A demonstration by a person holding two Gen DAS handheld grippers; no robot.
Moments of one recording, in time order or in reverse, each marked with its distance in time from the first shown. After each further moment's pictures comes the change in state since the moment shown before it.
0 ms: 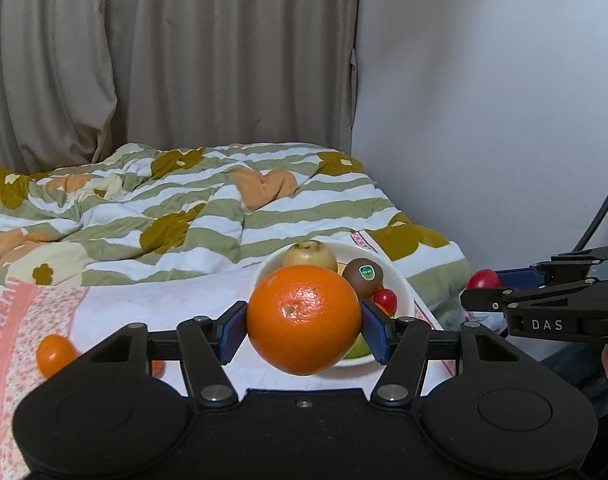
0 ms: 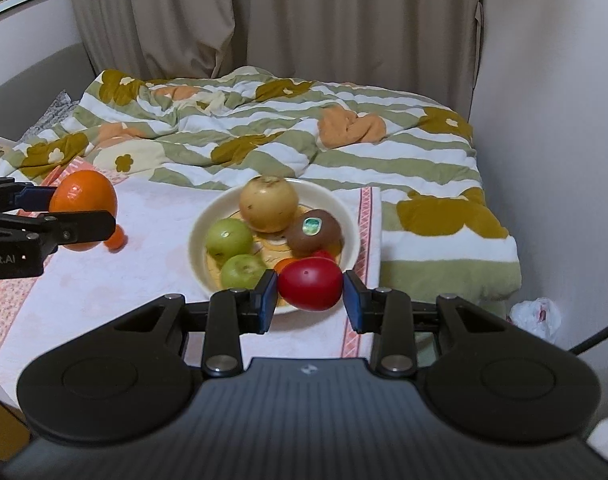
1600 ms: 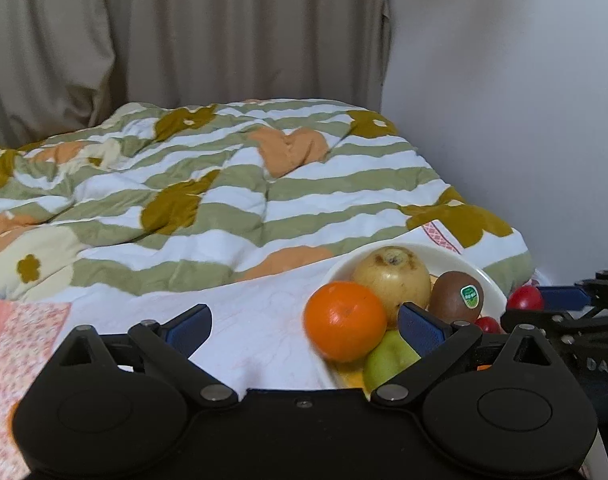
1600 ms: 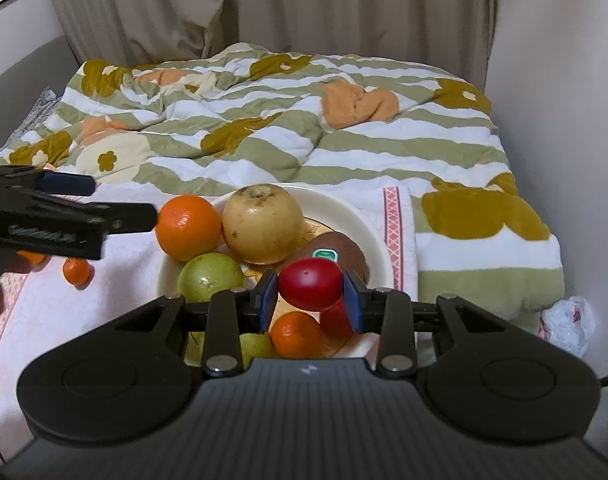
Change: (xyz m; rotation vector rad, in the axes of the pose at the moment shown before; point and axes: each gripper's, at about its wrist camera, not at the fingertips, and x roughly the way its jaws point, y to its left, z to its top) left arm 0.125 0.061 0.037 -0.021 0.139 0.045; right arm 0.105 0.006 0.039 0.040 0.080 0.021
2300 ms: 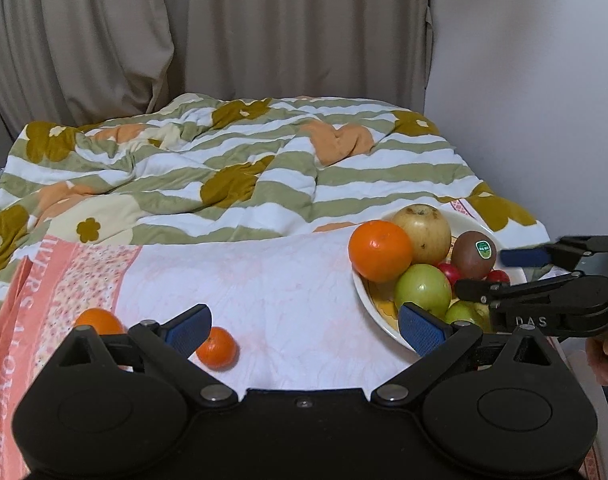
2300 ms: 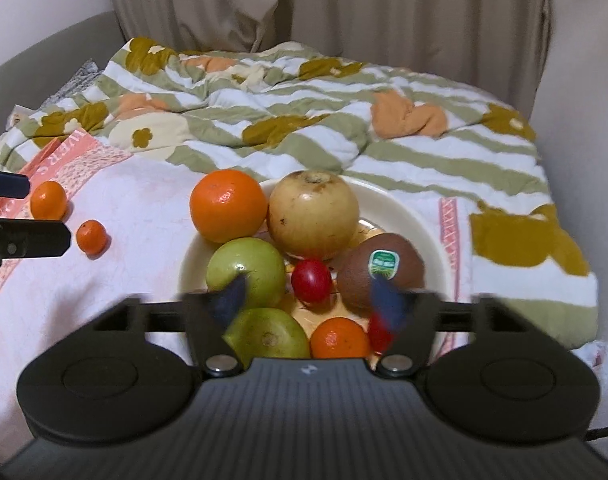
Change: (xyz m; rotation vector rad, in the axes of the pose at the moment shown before) left arm -0.063 0.003 -0.051 -0.064 -0.008 0.130; right arm 0.025 0.027 -0.019 -0.138 -0.049 0.066
